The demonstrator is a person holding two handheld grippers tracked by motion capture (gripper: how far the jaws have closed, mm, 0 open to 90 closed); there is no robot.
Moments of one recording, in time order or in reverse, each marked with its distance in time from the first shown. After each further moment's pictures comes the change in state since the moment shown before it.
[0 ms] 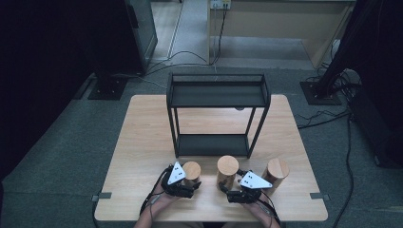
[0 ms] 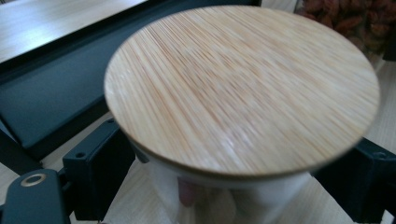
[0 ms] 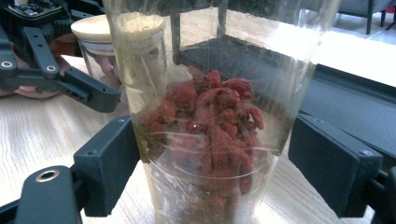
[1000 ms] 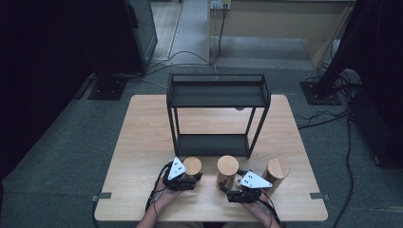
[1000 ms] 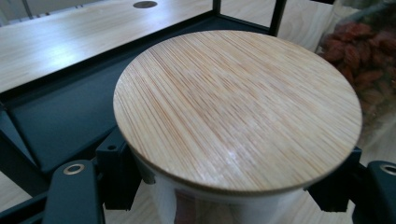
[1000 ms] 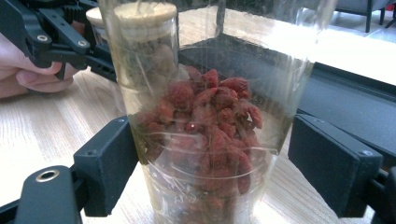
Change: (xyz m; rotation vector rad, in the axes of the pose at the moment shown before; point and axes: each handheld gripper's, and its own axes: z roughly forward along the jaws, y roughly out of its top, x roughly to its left) left arm -0.004 0.005 0.005 -0.062 0.058 -0.063; right arm 0.000 0.001 0.001 0.006 -0.003 0.005
